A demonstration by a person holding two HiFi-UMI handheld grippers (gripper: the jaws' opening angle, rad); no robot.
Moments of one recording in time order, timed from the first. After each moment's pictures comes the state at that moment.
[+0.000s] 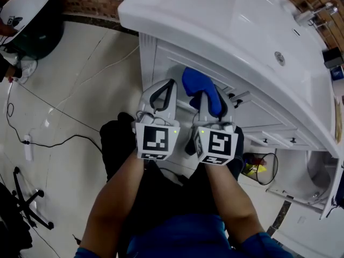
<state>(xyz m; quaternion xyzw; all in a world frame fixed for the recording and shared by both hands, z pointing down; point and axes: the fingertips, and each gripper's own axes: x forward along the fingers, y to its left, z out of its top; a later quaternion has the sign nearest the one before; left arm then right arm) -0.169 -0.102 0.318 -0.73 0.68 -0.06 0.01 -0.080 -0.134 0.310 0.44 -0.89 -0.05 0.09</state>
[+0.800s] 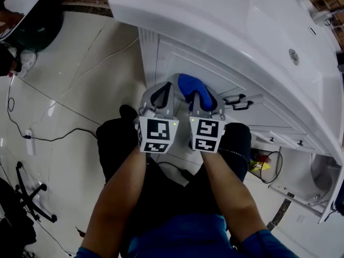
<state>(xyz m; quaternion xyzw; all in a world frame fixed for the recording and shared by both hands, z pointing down) -0.184 -0.116 0.427 -0.71 0.68 -0.13 -0.10 -0.096 -0.159 0.439 0.42 -0.88 0.00 0.23</state>
